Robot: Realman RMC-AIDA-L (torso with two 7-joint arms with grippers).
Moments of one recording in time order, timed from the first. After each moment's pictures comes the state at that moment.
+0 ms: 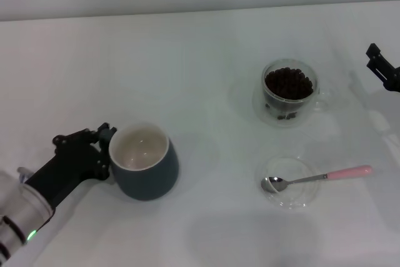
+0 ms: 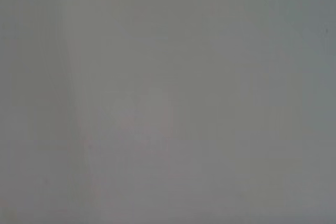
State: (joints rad) left arm -0.36 -2.08 -0.85 -0.21 -0.18 -1.07 2.81; right arm 0.35 2.01 -0.14 0.03 1.73 1.23 -2.70
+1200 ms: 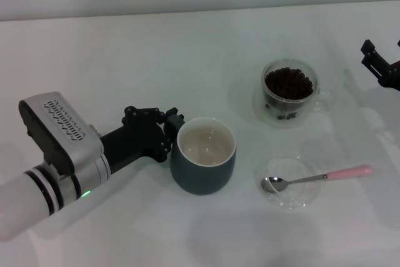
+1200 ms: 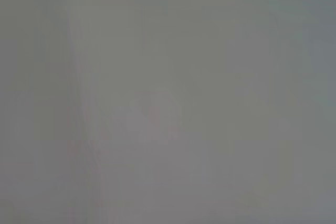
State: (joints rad) left arm -0.58 -2.09 -0.71 -0.27 -0.11 -0.89 2.79; right arm 0.37 2.01 -0.14 0.04 1.73 1.23 -2.70
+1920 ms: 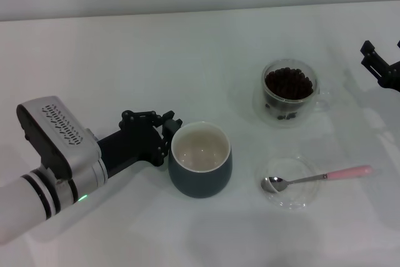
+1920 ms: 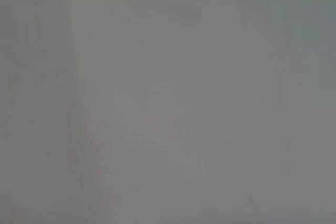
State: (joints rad) left arm -0.57 -2.09 -0.70 -0.27 -0.11 -0.89 2.79; right arm 0.37 2.01 -0.14 0.04 1.73 1.22 -2.70
